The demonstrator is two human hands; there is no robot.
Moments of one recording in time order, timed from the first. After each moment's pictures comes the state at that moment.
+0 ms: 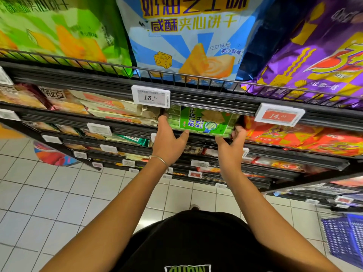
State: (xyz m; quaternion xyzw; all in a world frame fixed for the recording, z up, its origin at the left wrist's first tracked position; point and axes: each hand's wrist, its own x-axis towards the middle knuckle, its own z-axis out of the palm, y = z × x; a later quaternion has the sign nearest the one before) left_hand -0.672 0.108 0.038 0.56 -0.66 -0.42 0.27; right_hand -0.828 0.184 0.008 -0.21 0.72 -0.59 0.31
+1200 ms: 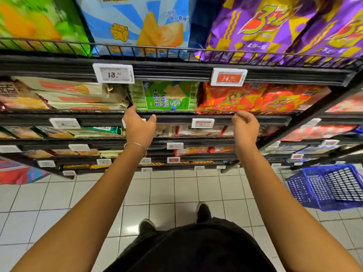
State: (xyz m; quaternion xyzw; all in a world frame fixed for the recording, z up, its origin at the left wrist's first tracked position) left_hand -0.666 0.133 0.026 0.59 -0.60 -0.44 0.30; right_hand -0.896 0.282 0.046 -0.10 0.77 -0.59 0.20
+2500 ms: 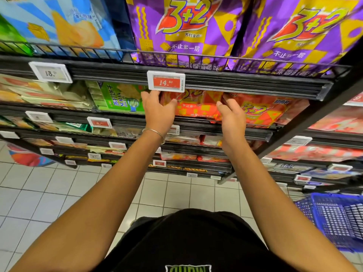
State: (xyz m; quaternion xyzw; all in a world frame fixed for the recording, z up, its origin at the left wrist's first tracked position) left_hand -0.876 0.197 0.065 0.55 -0.63 -0.36 0.41; right_hand -1.025 0.293 0.067 -0.24 0.68 -0.61 0.33
